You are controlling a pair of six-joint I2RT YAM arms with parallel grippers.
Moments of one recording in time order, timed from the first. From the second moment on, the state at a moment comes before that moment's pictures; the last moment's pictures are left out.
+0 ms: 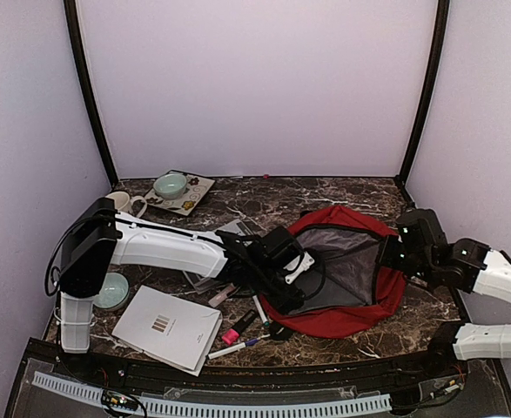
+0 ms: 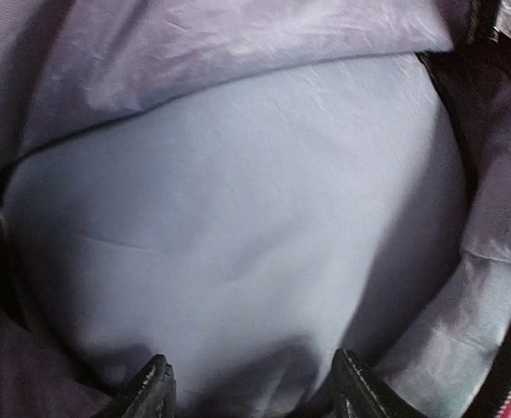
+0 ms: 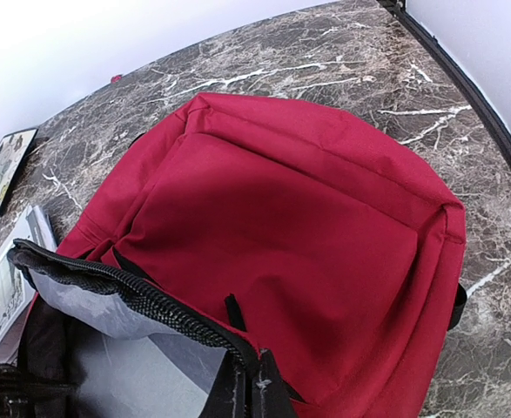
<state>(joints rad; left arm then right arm) -1.14 2.07 1.49 -0.39 0.03 -0.09 0.72 0.85 0.61 -0.50 0.49 0.76</state>
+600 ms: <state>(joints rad) -1.28 2.01 1.18 -0.05 -0.28 -0.03 0.69 0.91 0.61 -0.51 0.47 0.79</state>
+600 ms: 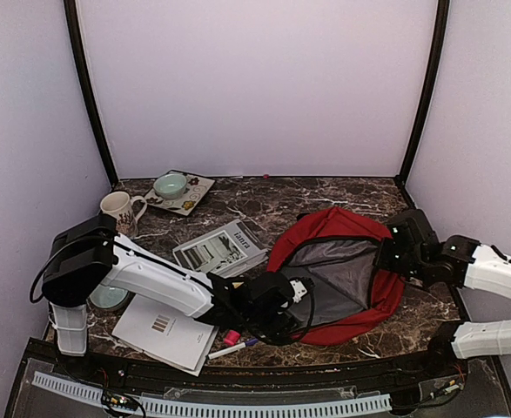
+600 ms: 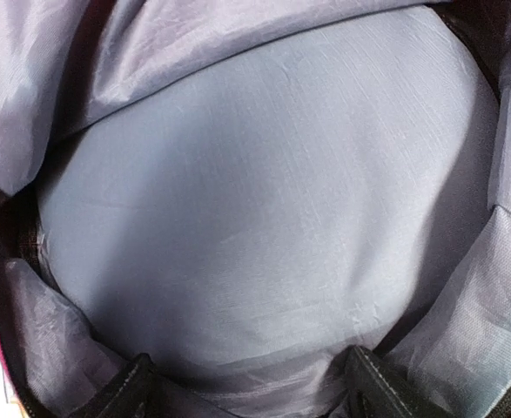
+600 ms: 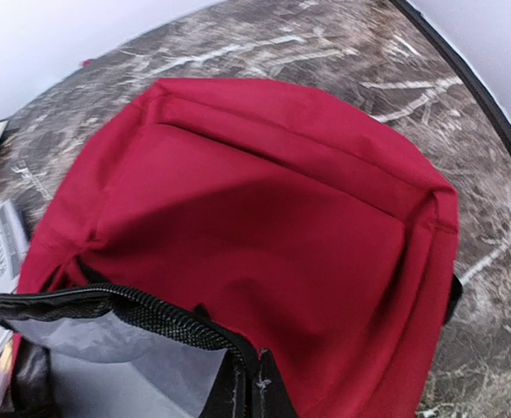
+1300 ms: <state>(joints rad) -1.29 1.94 1.28 -0.16 -0.36 0.09 0.58 1.07 0.63 -0.47 0.28 0.70</state>
